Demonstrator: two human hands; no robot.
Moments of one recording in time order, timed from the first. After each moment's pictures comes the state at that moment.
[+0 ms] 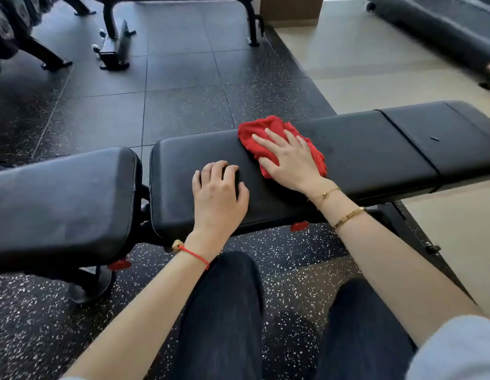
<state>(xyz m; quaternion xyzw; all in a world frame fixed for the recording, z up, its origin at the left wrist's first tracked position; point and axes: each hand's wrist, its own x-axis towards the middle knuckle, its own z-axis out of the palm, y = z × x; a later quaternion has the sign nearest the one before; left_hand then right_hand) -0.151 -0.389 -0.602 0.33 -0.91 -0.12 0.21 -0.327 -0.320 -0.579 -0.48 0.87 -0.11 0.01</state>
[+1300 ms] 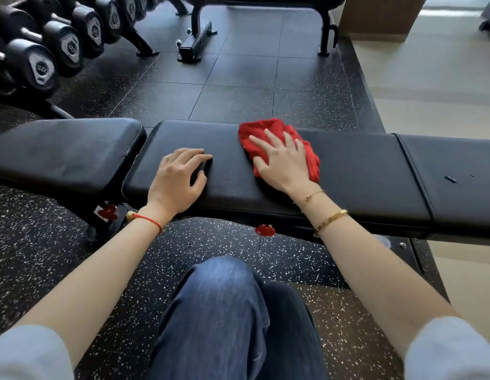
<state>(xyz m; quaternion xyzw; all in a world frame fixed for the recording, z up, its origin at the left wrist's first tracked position) -0.157 -0.369 -0.599 0.36 -0.90 -0.06 0.23 -0.386 -0.290 -0.586 -0.58 0.81 -0.14 0.03</state>
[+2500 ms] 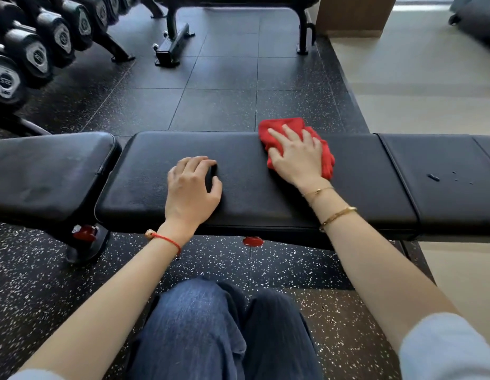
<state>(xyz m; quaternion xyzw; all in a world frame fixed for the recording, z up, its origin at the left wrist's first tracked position) -0.224 -0.348 -0.607 0.43 -0.86 -0.08 0.27 -0.447 -0.290 -0.584 -0.47 0.87 -0.14 0.02</state>
